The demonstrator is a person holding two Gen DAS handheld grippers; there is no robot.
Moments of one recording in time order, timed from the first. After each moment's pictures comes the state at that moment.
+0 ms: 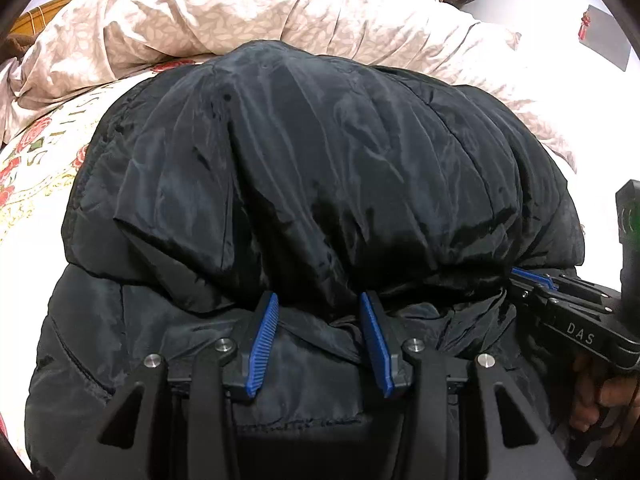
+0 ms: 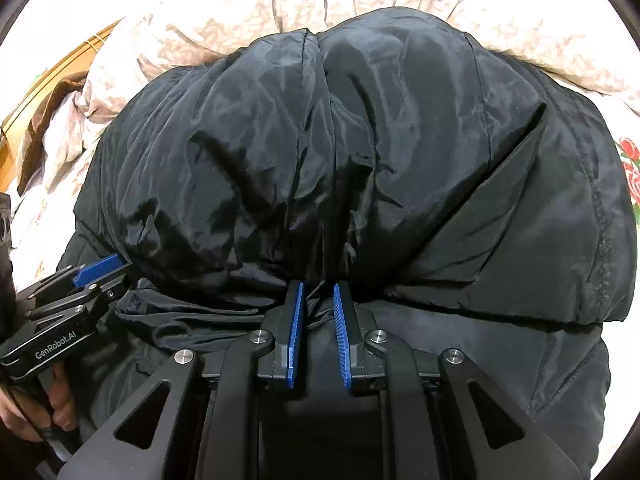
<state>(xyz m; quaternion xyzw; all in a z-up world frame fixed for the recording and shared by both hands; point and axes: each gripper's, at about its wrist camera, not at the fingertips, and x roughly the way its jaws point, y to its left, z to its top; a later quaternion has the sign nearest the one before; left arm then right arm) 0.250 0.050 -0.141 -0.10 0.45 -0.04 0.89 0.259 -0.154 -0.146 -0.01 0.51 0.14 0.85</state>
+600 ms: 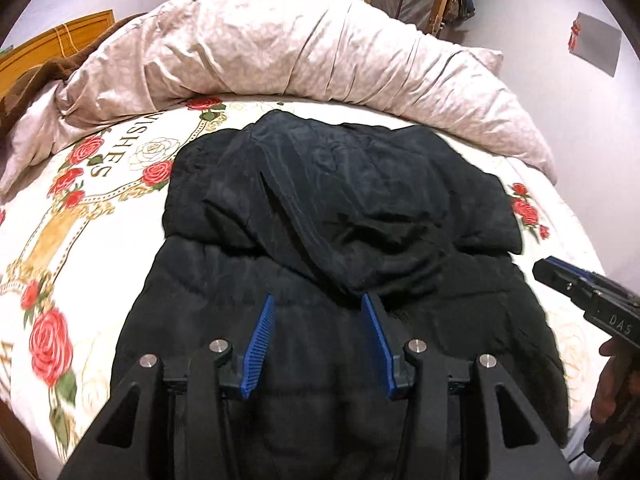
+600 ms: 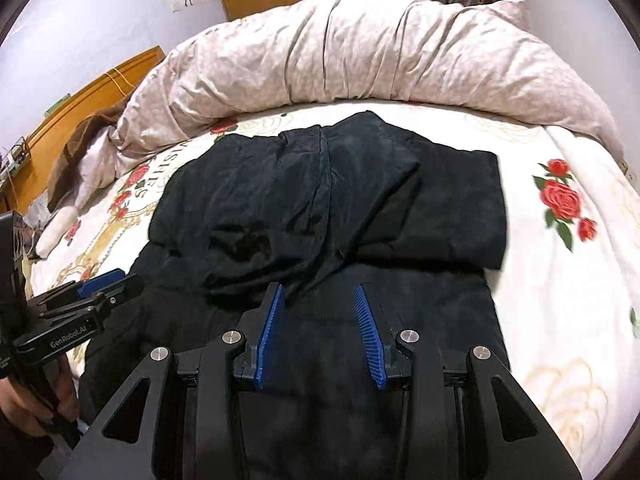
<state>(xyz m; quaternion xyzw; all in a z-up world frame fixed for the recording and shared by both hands) 0.138 0.040 -0.033 -0.09 0.42 -0.02 0.90 0.138 -0.191 -0.024 0.00 0.44 0.14 0.89</state>
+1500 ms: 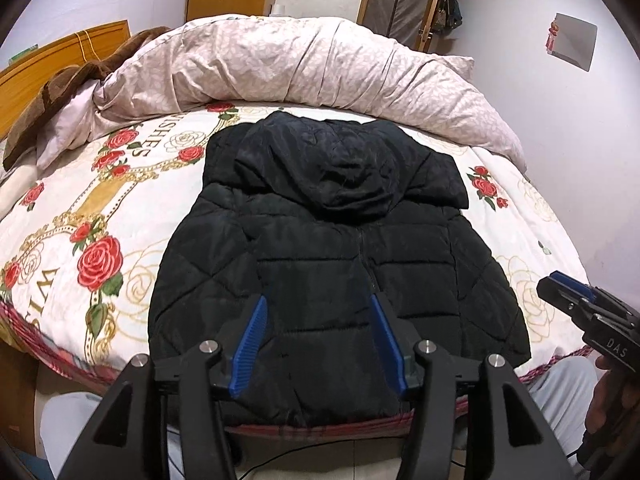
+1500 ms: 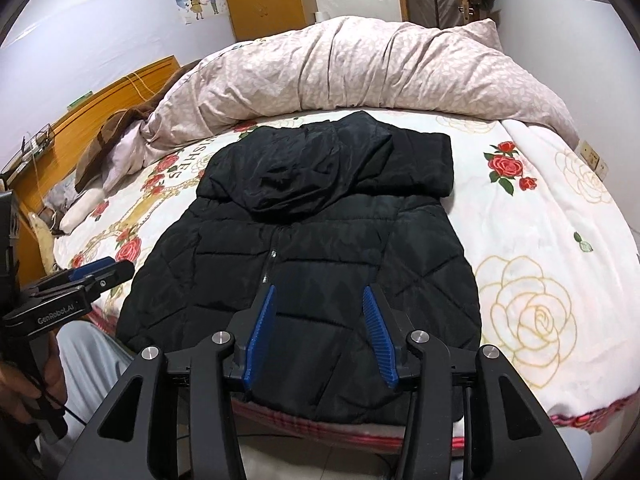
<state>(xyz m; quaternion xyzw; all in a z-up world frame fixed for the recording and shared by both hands) -0.007 0.022 0.003 -0.09 0.41 -0.01 0.91 -0.016 -0.207 0.012 -0.01 0.42 0.13 0.90</state>
